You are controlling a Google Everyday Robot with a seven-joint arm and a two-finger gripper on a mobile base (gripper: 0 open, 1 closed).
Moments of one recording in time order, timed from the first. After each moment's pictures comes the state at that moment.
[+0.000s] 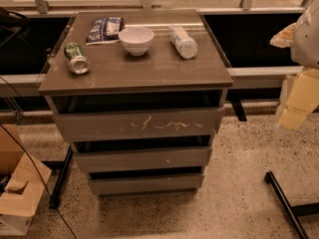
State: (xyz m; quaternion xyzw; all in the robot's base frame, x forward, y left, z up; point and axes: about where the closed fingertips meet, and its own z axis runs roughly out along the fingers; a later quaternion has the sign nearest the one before) arm 0.438 -0.214 0.985 -0.60 0.78 -0.04 0.17
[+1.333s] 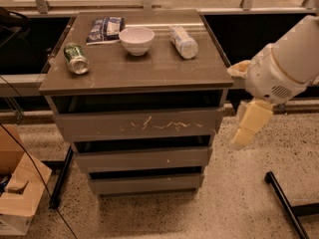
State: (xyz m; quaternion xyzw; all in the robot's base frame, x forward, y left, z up) arm 0.467 -0.165 0.905 -0.63 0.74 0.05 0.23
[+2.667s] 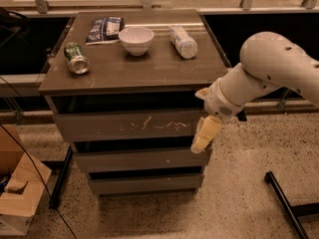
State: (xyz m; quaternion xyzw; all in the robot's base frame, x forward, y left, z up) arm 0.541 -0.116 0.776 -0.62 0.74 0.12 0.22
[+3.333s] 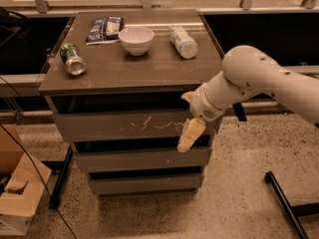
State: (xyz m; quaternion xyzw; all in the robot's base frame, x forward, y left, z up) arm 0.569 -0.079 0.740 -0.63 0.72 0.14 0.25
